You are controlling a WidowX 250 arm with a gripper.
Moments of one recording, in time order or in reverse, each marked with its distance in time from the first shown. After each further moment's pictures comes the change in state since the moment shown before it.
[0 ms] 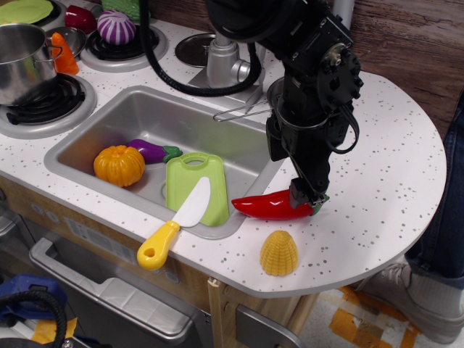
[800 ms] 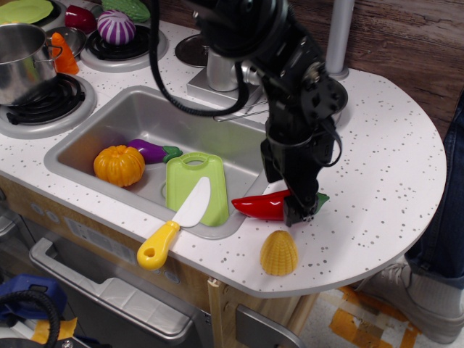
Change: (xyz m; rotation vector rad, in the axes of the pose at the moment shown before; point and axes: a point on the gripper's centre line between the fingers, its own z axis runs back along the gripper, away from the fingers) arm -0.009 -0.005 -0.037 -0.125 -0.032 0.011
